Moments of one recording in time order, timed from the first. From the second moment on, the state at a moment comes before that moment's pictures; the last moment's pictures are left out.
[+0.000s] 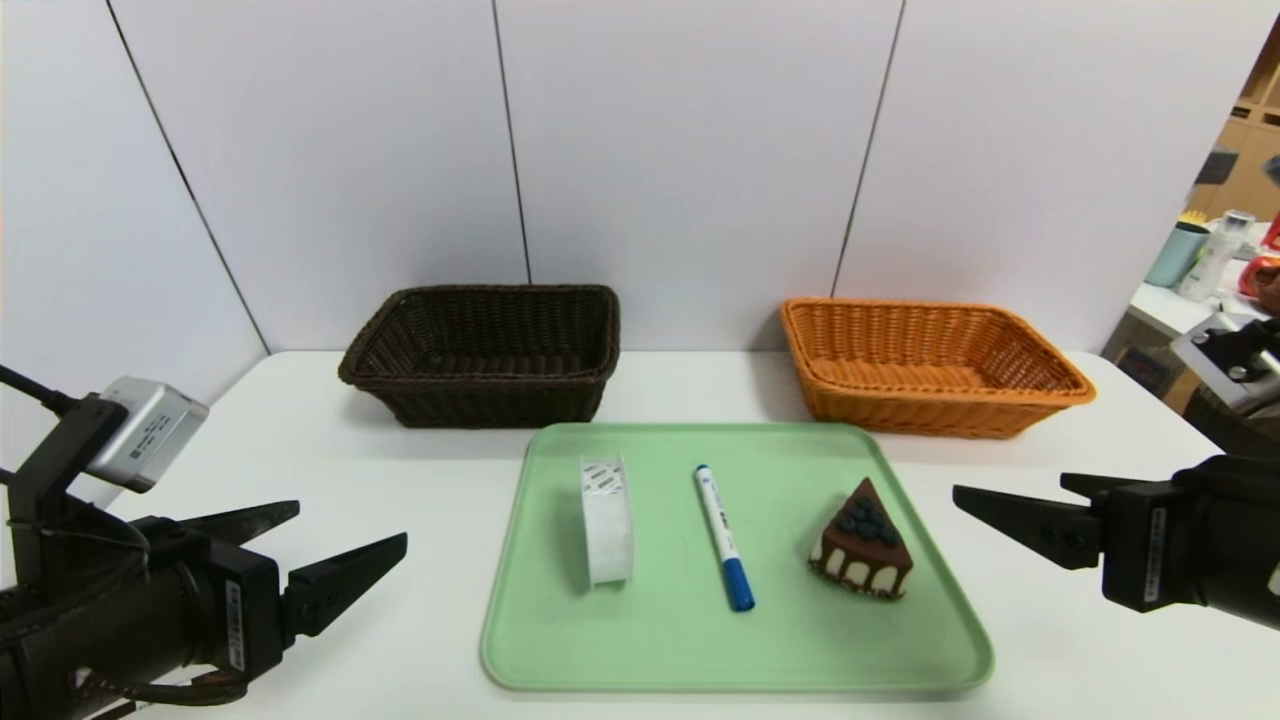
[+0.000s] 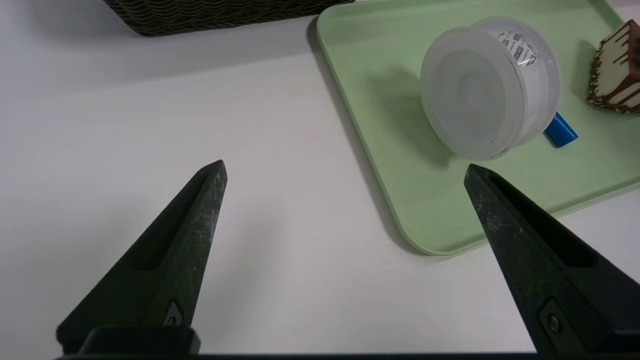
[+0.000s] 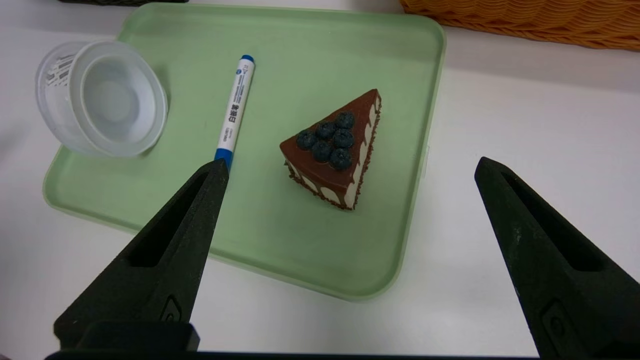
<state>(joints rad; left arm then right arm) -0.48 1.08 -0.47 -0.24 0.05 -0.19 0.49 1.16 -0.66 -0.02 -0.11 0.26</state>
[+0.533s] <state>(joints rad) -0.51 1.11 -0.47 -0.24 0.06 -0.19 0.60 1.39 -0.87 0.16 -0.24 0.35</state>
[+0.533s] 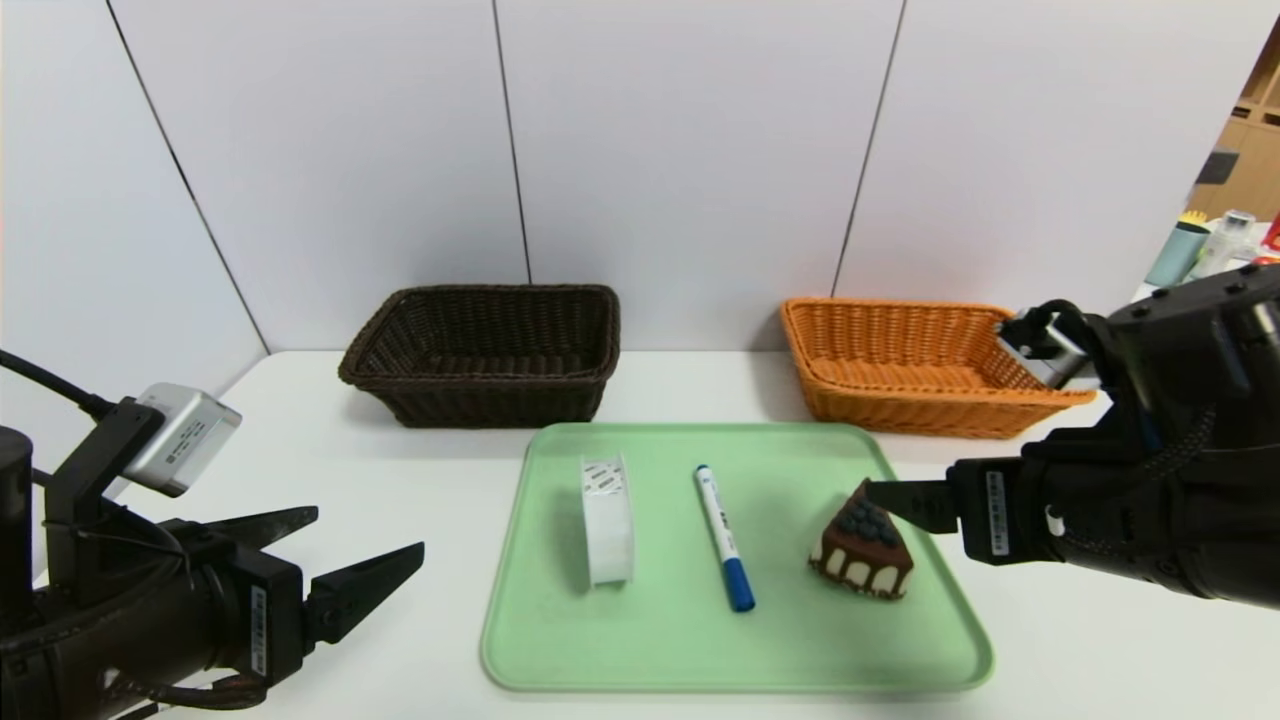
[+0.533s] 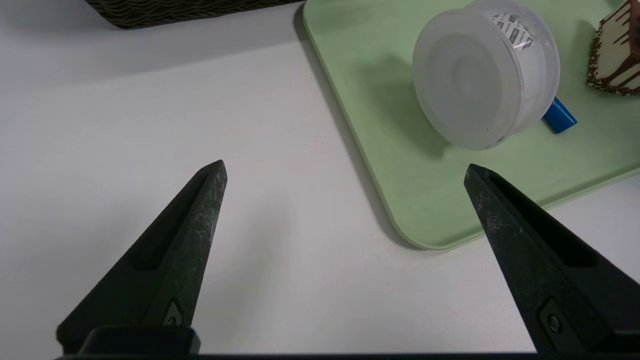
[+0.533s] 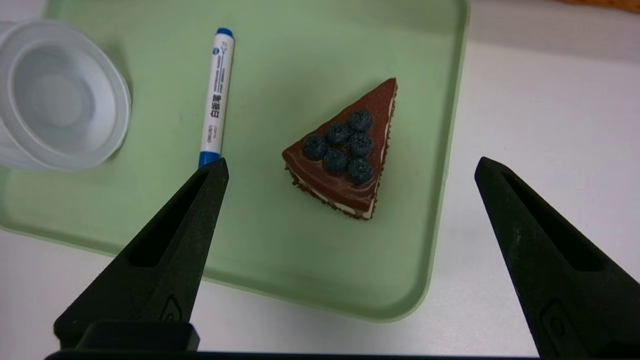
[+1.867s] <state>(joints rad) -0.51 1.08 -0.44 -0.24 0.09 -0.18 0.66 1.77 -1.24 0.56 -0.31 0.58</state>
